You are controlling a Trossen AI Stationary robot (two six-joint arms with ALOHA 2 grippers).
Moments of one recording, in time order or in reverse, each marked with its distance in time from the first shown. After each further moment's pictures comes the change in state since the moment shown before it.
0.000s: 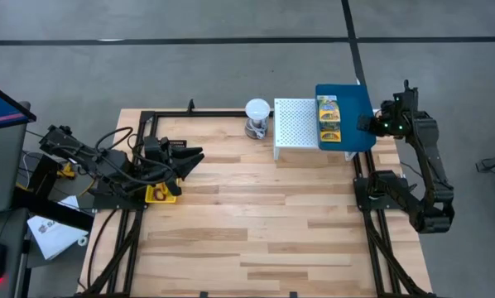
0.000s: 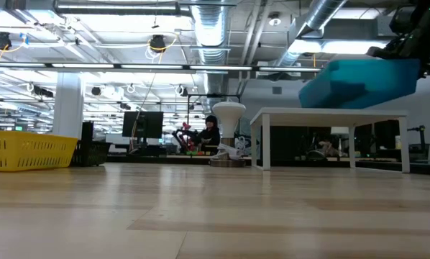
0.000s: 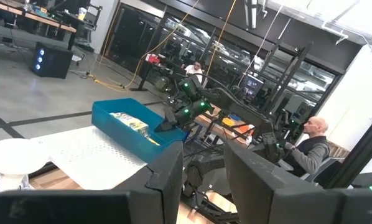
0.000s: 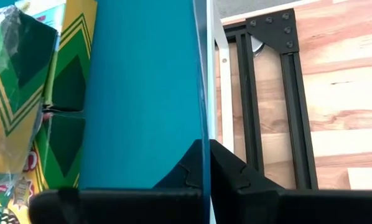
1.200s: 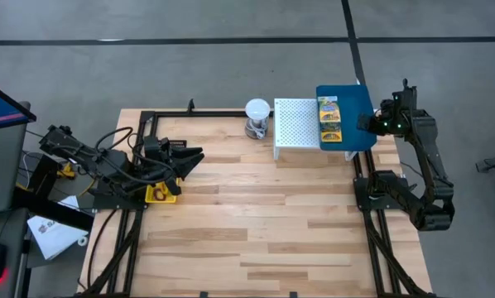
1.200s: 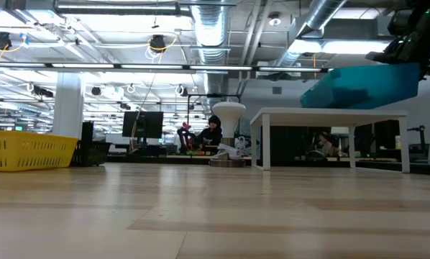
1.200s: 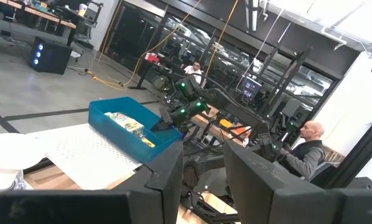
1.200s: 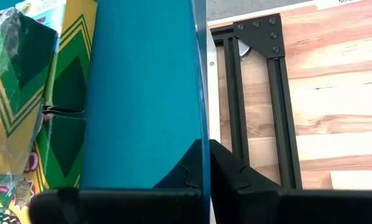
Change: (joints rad) left arm 0.000 0.000 0.000 0.002 0.000 -0.034; right arm -0.001 0.027 0.000 0.015 0.047 -0.022
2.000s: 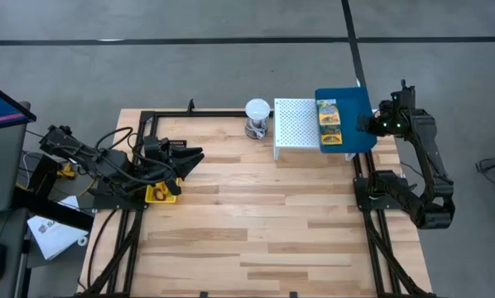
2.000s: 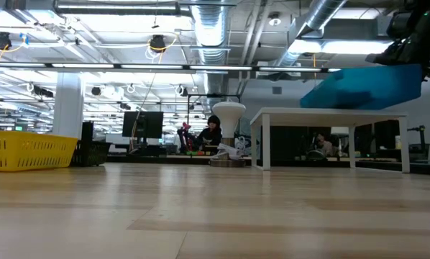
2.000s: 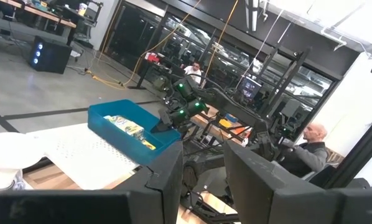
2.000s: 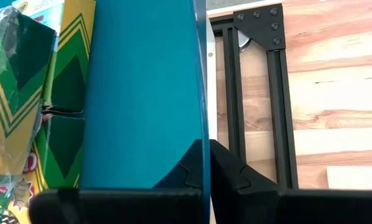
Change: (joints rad) left arm 0.000 0.000 0.000 0.000 0.000 -0.004; right arm 0.000 0.019 0.000 -0.021 0.000 -0.032
